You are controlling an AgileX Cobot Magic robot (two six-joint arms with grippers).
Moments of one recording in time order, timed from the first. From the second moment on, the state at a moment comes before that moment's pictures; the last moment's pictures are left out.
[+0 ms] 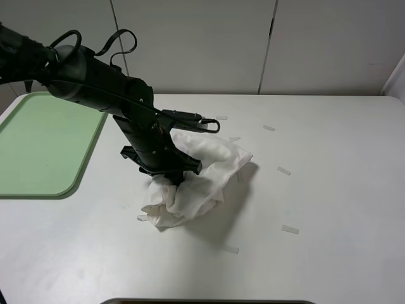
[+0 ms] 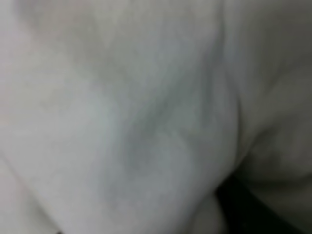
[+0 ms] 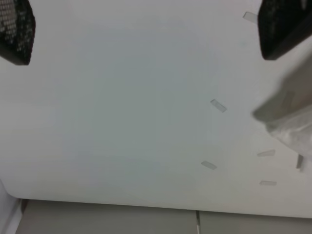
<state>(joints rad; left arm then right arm) -0.61 2.06 -1.16 -0.17 0.43 -0.13 0.01 -0.01 -0.50 0.01 1.02 -0.03</state>
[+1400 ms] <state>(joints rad) -0.02 1.89 -1.19 0.32 0.72 -0.02 0.01 -0.01 -0.50 0.01 1.02 -0.03</state>
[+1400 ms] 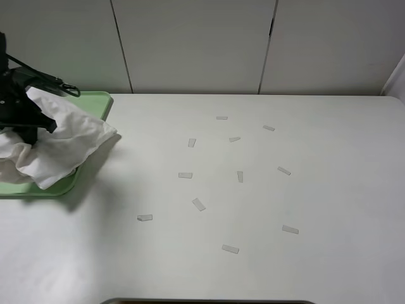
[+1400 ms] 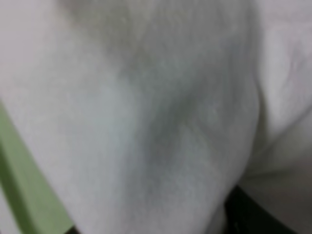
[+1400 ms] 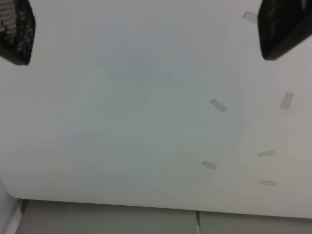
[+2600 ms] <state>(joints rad) 0.17 1.89 -1.19 0.34 0.42 0.13 0.01 -0.01 -0.50 0.01 1.02 -0.03</state>
